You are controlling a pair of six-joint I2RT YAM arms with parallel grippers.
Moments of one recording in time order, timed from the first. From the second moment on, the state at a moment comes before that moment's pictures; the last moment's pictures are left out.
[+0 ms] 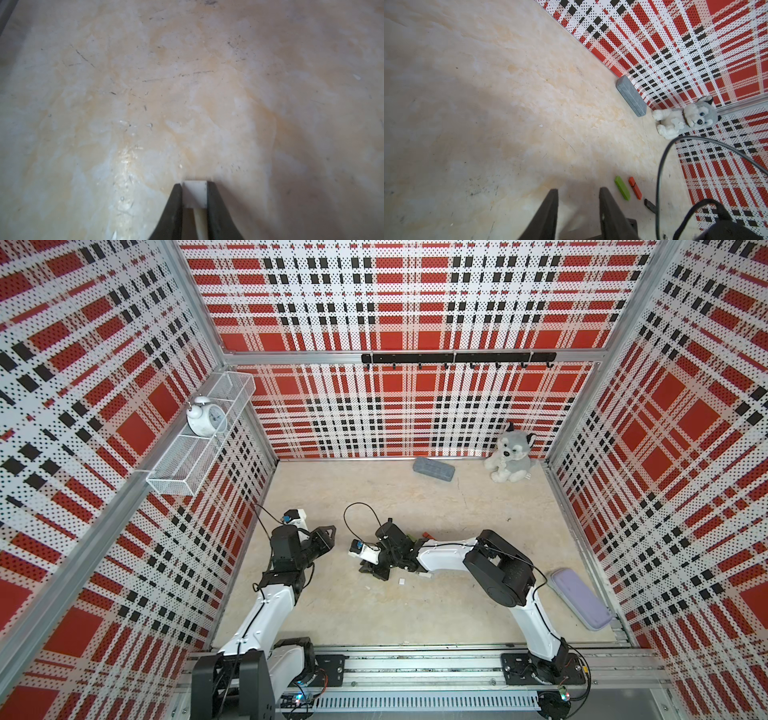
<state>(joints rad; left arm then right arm) 0.09 1.05 0.45 0.12 0.40 -0.60 0.92 2.20 1.37 0.06 -0.39 -0.34</state>
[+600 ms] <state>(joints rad) -0.17 1.23 0.58 0.28 0.64 -0.61 0.78 1.60 0.96 0.17 -0.29 -0.58</state>
